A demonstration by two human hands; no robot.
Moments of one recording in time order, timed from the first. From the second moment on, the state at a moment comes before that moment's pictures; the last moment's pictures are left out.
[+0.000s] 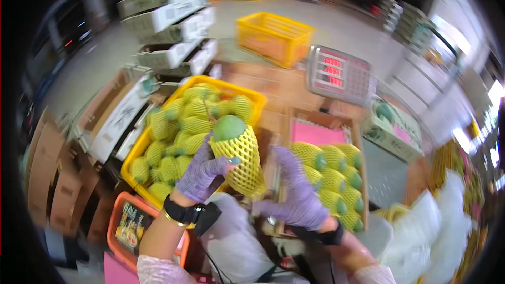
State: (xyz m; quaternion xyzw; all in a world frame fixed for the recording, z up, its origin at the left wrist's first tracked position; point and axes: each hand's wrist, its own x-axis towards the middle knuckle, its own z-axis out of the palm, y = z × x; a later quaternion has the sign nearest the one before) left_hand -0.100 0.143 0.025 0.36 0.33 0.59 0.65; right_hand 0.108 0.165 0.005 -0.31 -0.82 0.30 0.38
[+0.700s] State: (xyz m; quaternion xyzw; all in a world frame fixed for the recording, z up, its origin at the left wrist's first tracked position) left_hand 0.008 0.215 -0.052 0.12 0.10 0.52 0.84; right_hand 0.178 0.199 -0.013 -0.37 -0.85 0.11 0.36
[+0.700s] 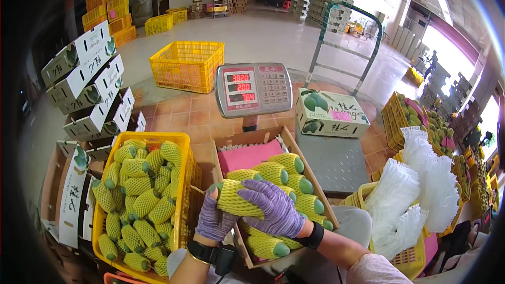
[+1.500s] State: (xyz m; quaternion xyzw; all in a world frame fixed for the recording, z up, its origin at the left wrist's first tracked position) left_hand -0.002 0.262 -0.064 0.22 0.40 0.54 0.71; right_hand 0.250 0.352 -0.008 -0.41 -0.91 0.02 0.11
